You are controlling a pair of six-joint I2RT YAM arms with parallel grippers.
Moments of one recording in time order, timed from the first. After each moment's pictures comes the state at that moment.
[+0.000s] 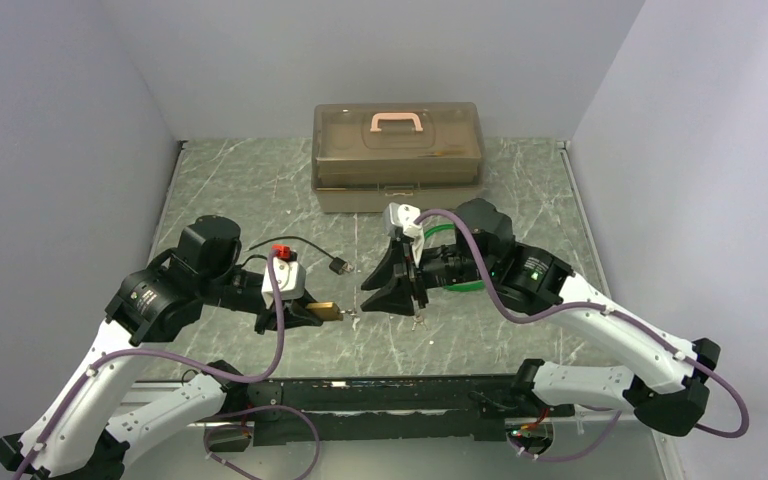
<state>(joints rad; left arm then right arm) -0.63 0.81 1.21 -1.02 0.88 0.48 0.97 1.06 1.20 -0.38 -0.66 0.03</state>
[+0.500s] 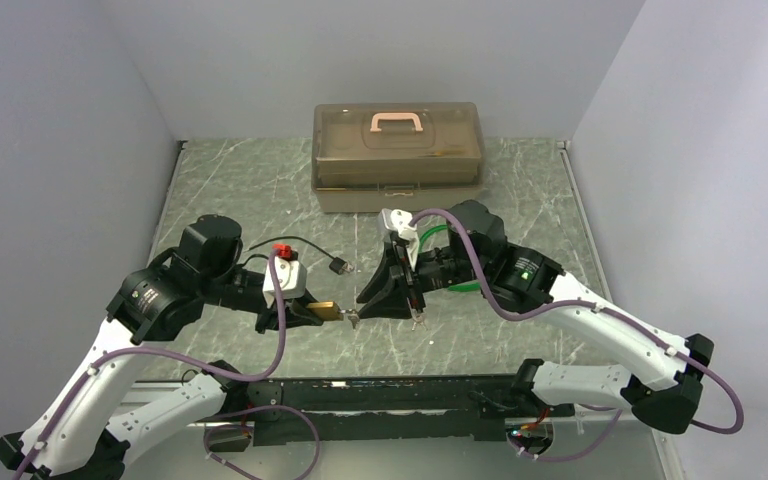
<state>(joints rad) -0.63 0.81 1.21 -1.02 0.88 0.48 0.97 1.08 1.17 -0.32 -0.77 0.08</state>
